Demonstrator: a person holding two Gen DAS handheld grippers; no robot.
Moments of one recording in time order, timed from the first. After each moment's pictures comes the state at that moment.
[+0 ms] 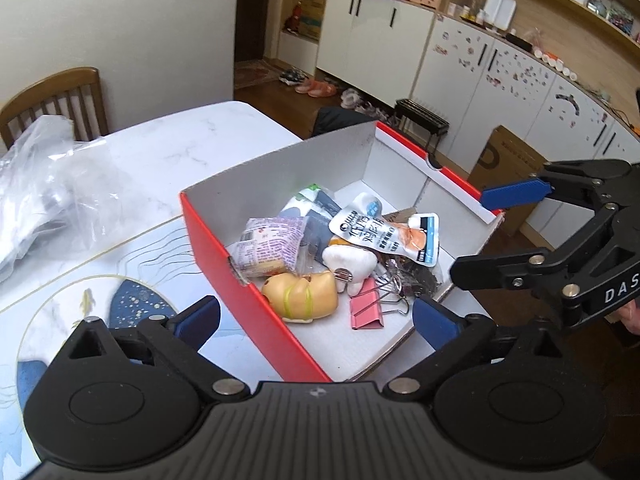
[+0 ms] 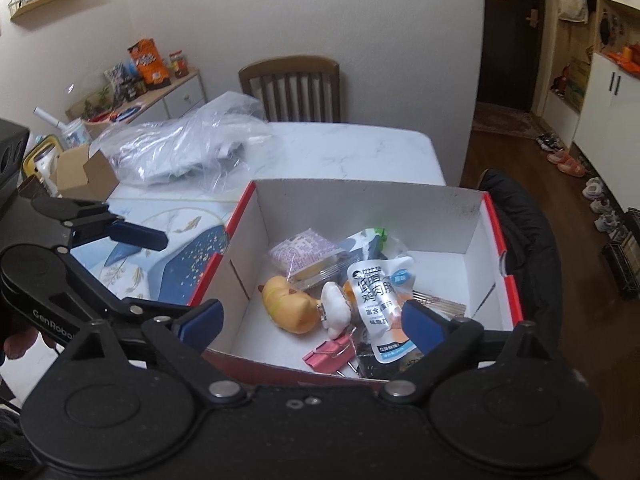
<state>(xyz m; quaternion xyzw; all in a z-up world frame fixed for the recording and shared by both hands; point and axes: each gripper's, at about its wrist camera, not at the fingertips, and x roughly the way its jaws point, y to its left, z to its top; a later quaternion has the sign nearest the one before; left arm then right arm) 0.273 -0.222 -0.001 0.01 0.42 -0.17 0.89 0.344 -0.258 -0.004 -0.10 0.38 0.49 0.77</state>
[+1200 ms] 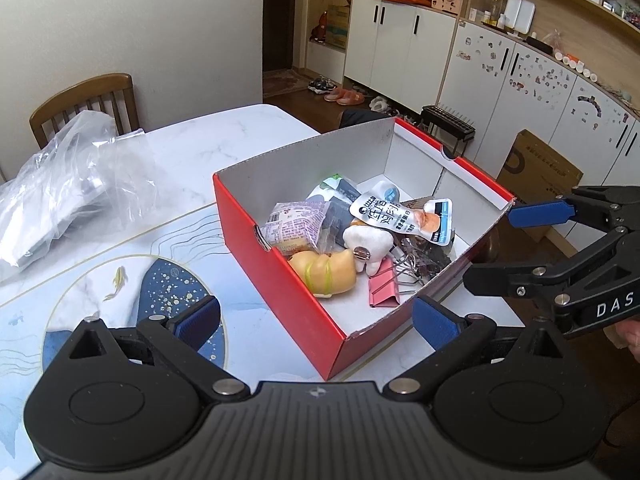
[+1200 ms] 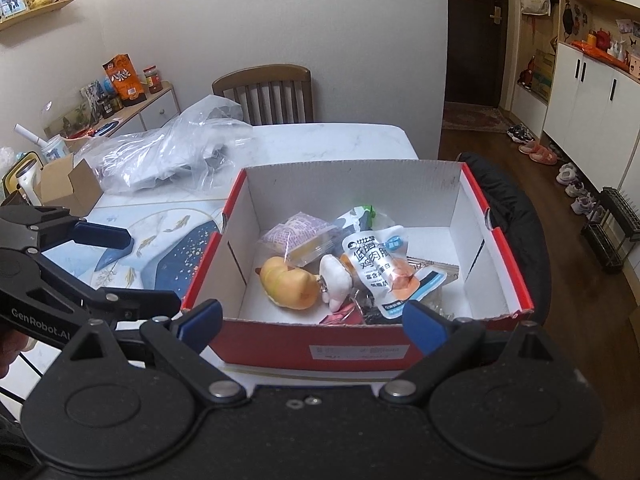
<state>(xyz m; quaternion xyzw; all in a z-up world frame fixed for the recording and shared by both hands) 0.235 -0.220 -0.001 0.03 0.41 -0.13 0.90 0.307 -0.273 -0.019 -0.07 0.38 0.45 0.80</state>
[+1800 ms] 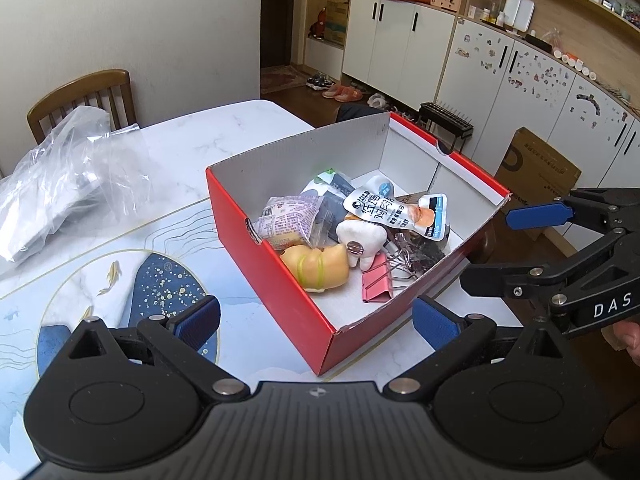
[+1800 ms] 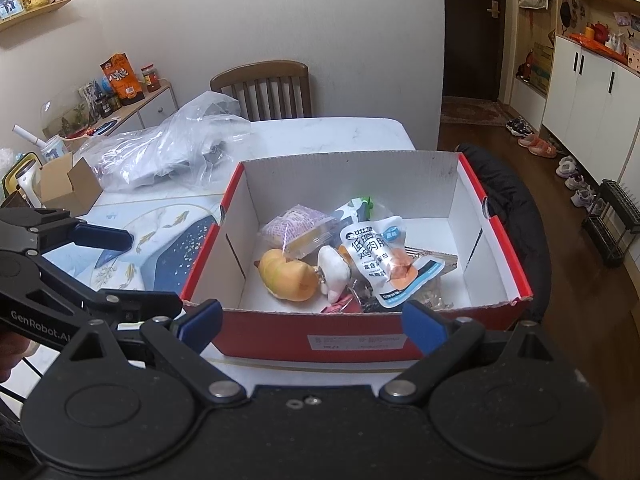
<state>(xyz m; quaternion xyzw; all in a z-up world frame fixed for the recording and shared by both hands) 0.232 -0.225 -0.003 0.03 0.41 -0.13 0.90 0.305 -0.278 -0.022 -0.07 0.39 0.45 0.80</state>
